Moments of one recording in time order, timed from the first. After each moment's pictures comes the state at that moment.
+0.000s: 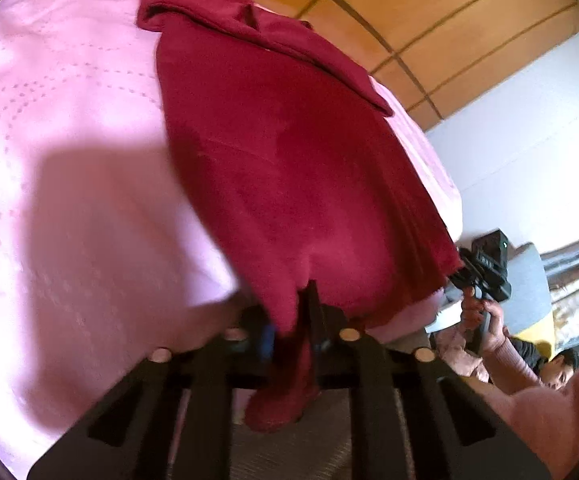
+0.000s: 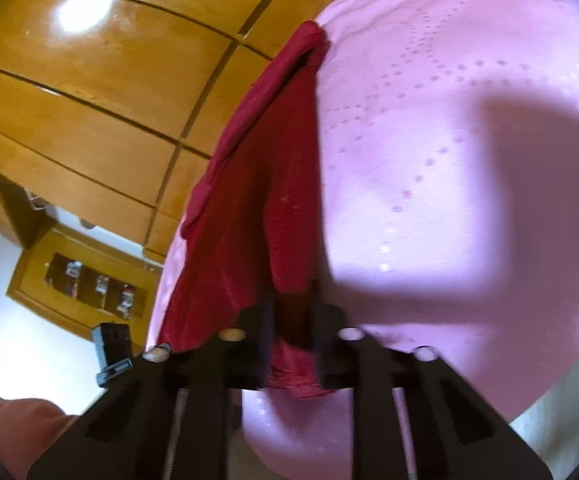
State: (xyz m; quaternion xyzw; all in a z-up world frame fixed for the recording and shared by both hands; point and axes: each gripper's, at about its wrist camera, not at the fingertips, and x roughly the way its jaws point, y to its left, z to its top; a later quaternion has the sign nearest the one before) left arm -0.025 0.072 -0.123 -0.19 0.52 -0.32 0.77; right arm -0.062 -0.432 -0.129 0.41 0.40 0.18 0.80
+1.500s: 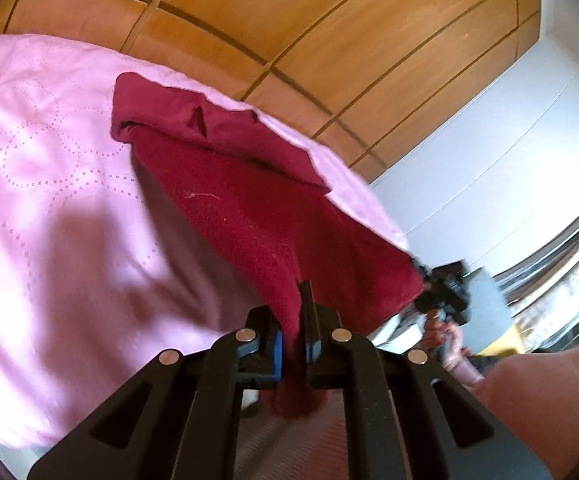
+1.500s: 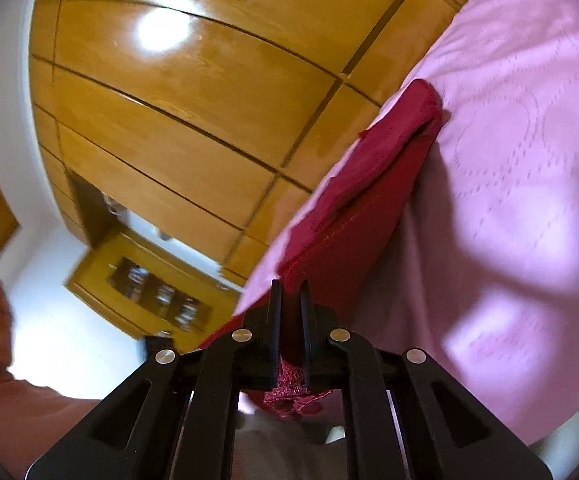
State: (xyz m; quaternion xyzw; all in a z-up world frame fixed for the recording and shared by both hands) left arm -0.059 0.119 -0.036 -0.25 0.40 -0.38 0.80; right arm -0.093 -0.419 -0.051 0.44 0.28 0.30 0.80
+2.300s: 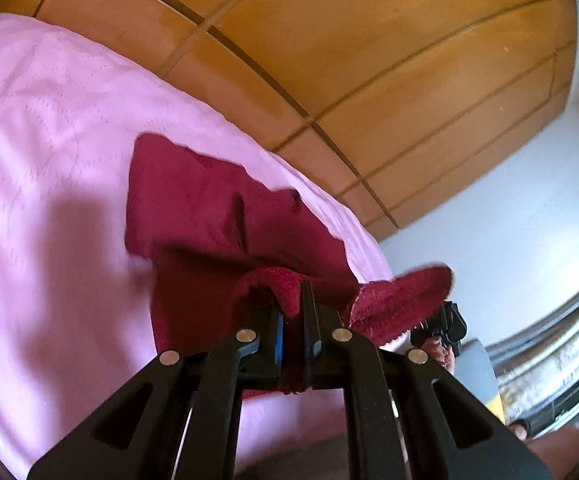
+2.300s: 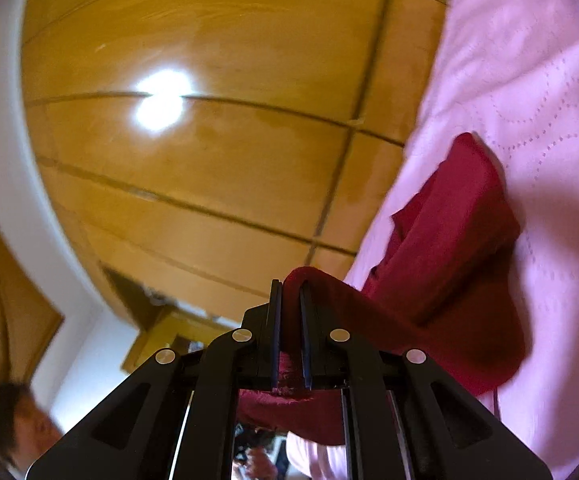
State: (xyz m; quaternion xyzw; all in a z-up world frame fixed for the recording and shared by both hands) left arm 0.074 0.157 -0.040 -0.32 0.38 -0.32 0.81; right arm 0.035 -0.446 -0.038 0.58 0.21 0.27 0.74
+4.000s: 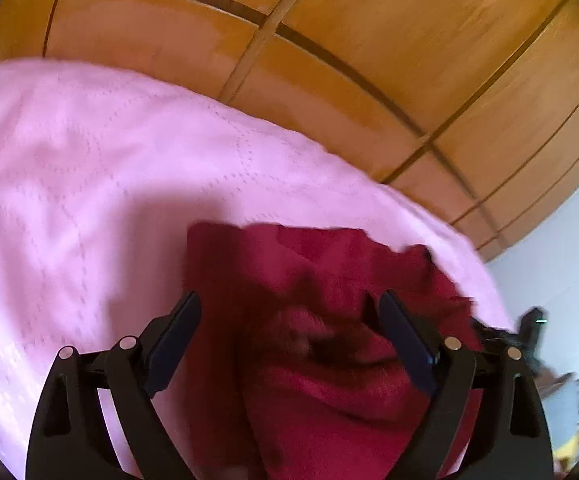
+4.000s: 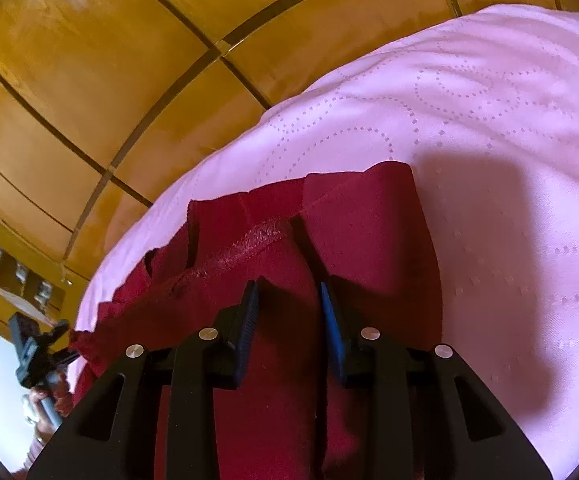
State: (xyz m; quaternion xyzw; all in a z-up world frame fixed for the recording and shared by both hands) left arm 0.227 0.116 -0.075 -0.22 0.42 -0.16 0.87; right arm 0.184 -0.397 -0.074 0.27 0.43 0.10 0.85
